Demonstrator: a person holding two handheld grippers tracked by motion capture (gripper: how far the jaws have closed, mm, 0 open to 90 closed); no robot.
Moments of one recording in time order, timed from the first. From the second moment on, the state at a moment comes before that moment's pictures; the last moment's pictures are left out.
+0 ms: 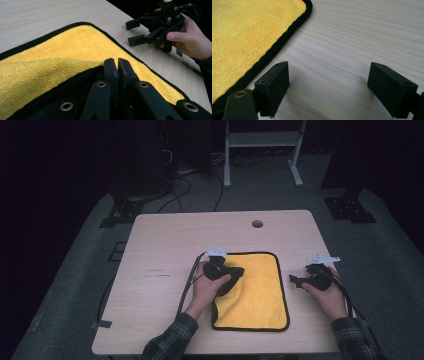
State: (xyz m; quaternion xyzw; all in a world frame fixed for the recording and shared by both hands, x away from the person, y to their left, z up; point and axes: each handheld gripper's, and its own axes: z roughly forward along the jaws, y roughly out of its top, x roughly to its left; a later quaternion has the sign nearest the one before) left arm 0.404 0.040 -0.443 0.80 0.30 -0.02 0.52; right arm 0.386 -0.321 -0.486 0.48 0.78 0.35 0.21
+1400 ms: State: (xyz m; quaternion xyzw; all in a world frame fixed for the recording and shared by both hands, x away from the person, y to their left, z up) left arm 0.420 -0.056 -0.460 0.80 0.28 -0.09 0.52; right arm 0.386 -0.321 -0.486 0.48 0.78 0.35 0.21
